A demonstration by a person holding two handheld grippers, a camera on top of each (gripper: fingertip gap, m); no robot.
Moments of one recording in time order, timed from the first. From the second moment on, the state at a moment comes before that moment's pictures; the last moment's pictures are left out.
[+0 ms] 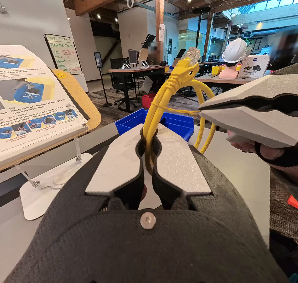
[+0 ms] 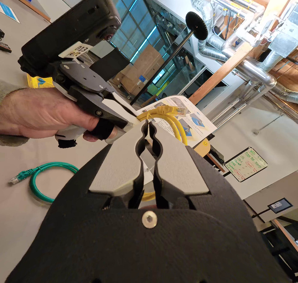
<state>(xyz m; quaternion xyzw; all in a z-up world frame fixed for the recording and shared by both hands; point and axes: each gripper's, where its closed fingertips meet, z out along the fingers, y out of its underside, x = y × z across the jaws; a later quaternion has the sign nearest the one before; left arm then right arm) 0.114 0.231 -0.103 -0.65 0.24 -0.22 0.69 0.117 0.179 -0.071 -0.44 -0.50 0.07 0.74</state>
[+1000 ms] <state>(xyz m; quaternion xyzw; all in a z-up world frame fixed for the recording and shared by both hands) 0.120 0.225 -0.100 -0.62 0.30 -0.15 0.71 0.126 0.194 -0.073 -0.47 -0.51 0.02 0.72</state>
